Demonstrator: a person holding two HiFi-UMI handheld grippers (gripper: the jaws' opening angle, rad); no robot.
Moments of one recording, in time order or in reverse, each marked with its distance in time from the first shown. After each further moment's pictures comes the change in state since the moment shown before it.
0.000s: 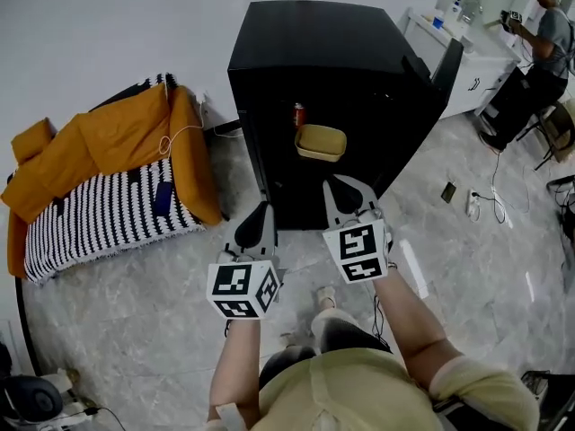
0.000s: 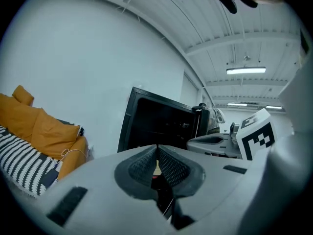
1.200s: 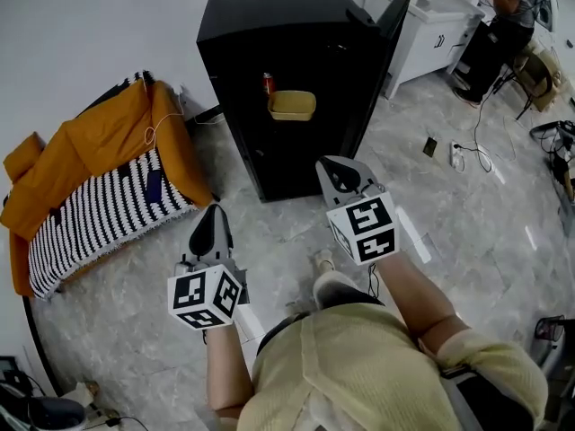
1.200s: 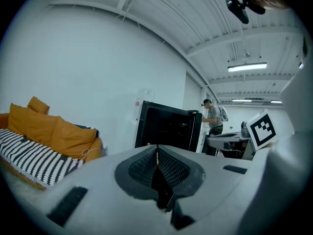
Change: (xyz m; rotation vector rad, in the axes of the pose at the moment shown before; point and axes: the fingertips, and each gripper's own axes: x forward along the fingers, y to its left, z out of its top) left arm -0.138 0.005 0.003 0.024 0.005 0.090; right arm -0.120 0.027 -0.003 0.196 -0.014 0.010
